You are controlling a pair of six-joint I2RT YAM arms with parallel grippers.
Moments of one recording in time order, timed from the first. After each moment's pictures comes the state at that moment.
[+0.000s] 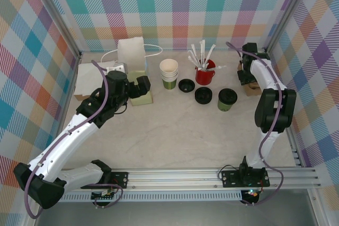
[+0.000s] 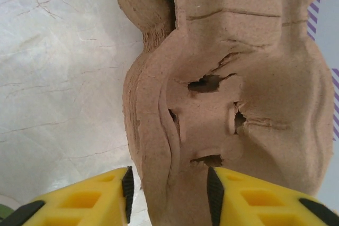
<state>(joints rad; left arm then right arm) -0.55 1.09 1.14 -0.58 -0.25 -0.60 -0.02 1.94 1.66 -0.96 0.33 -0.18</state>
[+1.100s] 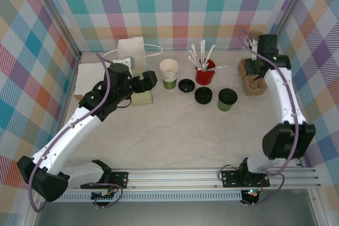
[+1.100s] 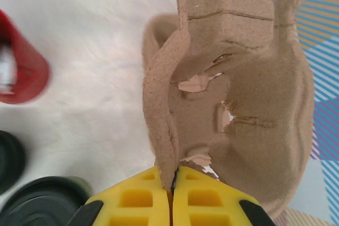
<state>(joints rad) -0.55 1.18 1.25 -0.54 -0.07 -0.60 -0.01 1.50 1.58 -0.91 0.15 -0.15</state>
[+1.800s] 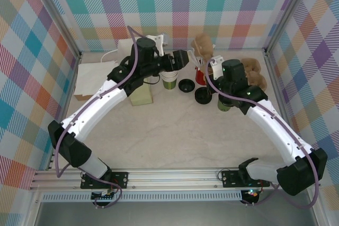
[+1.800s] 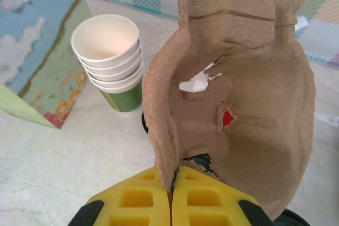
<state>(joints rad) -0.66 1.58 1.67 -0.41 0.15 -0.63 0.48 1.22 1.18 -0.52 0.02 -0.01</state>
